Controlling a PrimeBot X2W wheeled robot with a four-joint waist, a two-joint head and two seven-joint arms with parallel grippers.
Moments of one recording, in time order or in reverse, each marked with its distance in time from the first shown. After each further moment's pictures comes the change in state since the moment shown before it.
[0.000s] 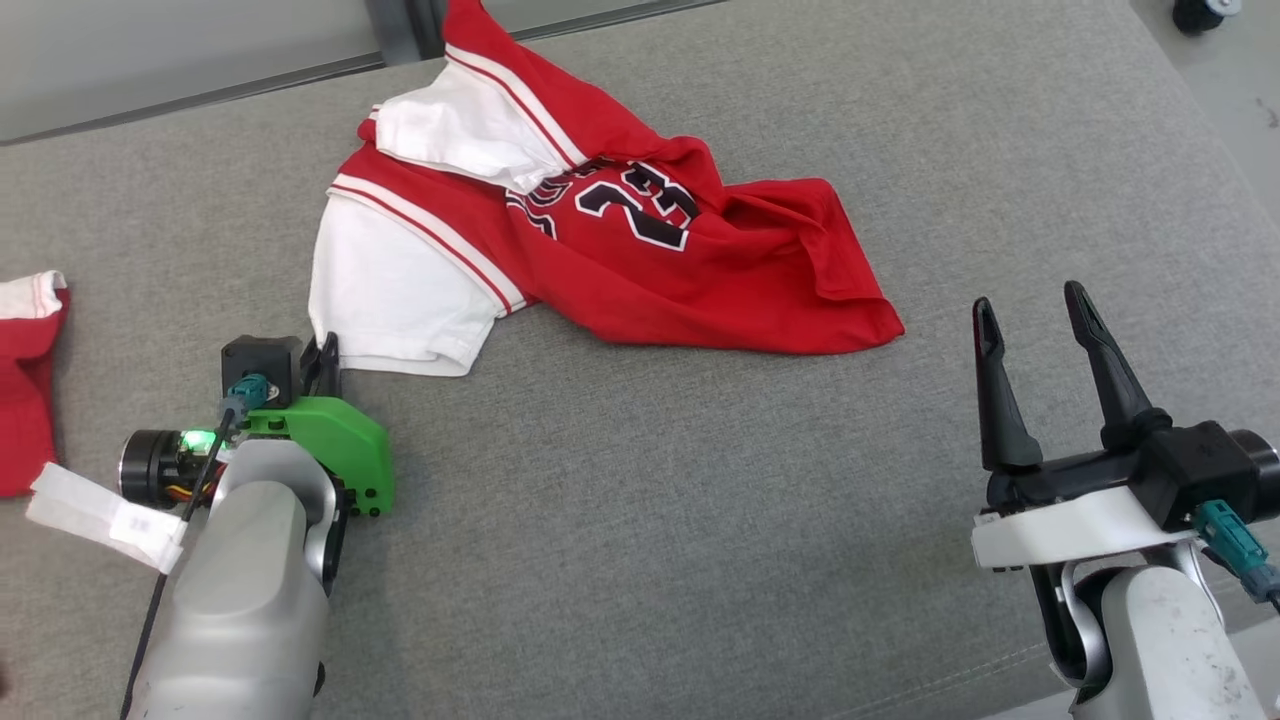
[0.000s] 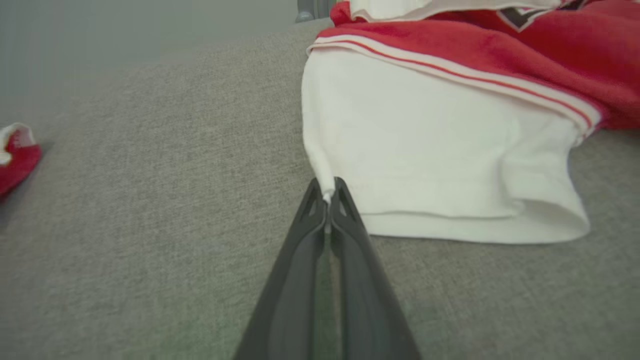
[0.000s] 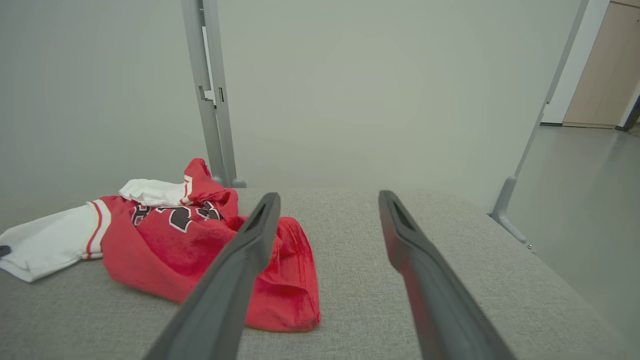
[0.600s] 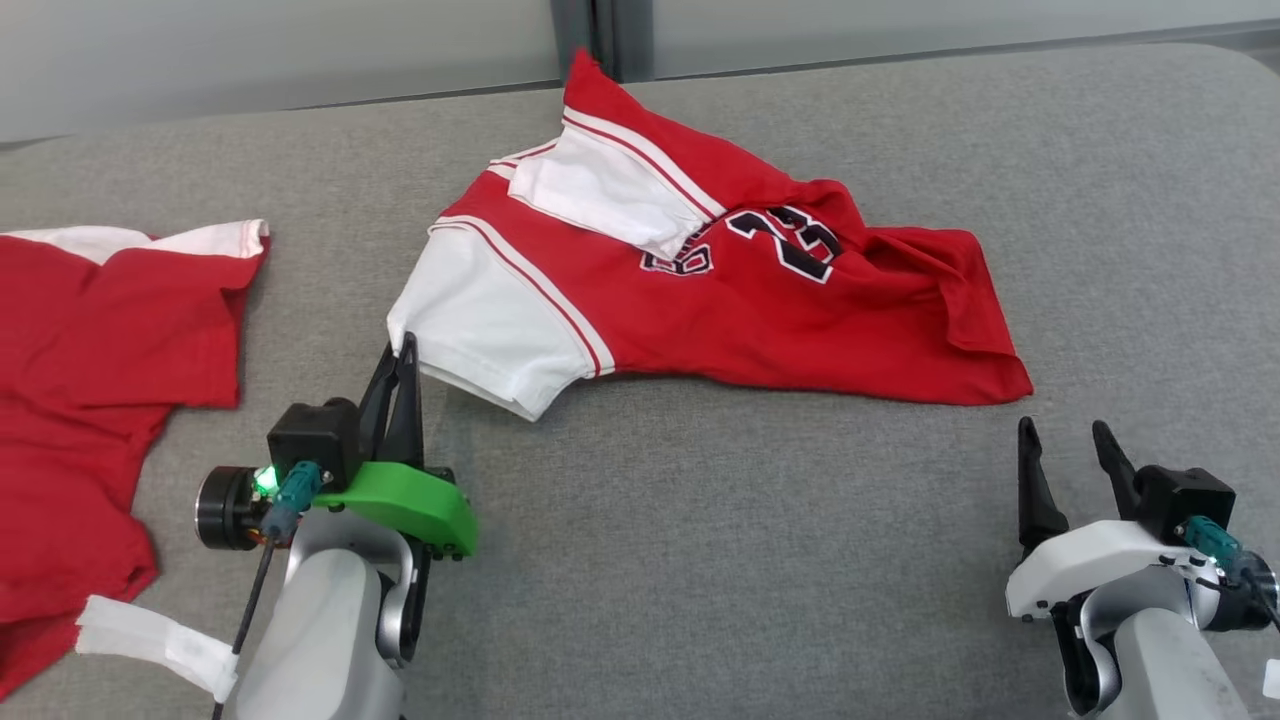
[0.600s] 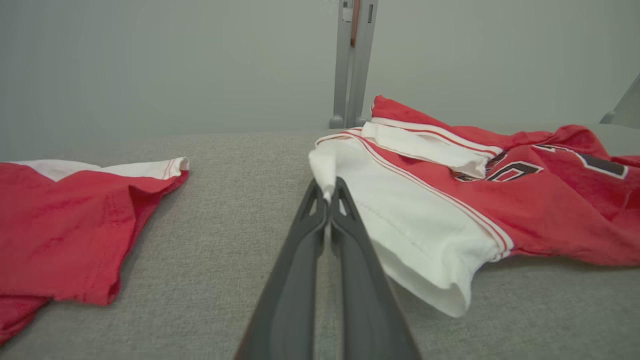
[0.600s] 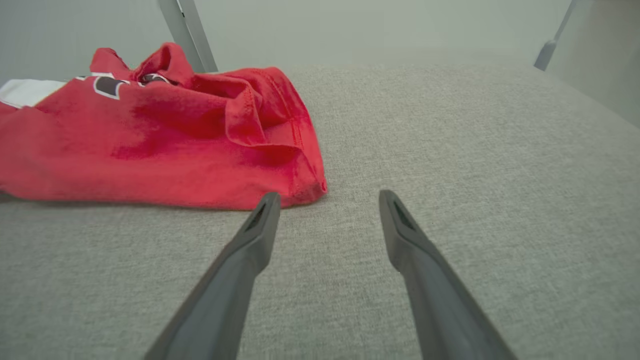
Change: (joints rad) left arm 0.290 -0.070 -0.021 -0.514 -0.059 0.032 -0.048; right arm -0.065 0.002 -0.167 0.498 0.042 0.000 0.000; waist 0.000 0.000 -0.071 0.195
